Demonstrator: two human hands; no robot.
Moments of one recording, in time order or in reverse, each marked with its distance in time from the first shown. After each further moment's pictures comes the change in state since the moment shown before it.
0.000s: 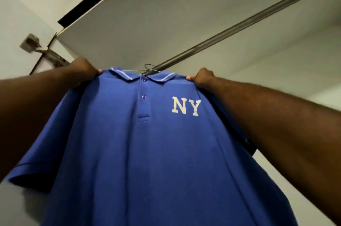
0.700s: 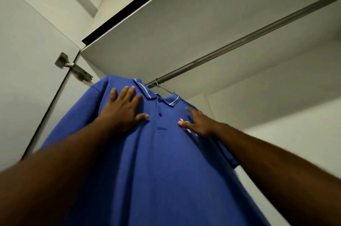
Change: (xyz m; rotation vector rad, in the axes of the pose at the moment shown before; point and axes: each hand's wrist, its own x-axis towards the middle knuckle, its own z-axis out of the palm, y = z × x) left_hand -0.156 0.022 0.029 0.715 -0.071 0.567; right_hand -0.112 0.056 0.014 -0.009 -0.426 -0.325
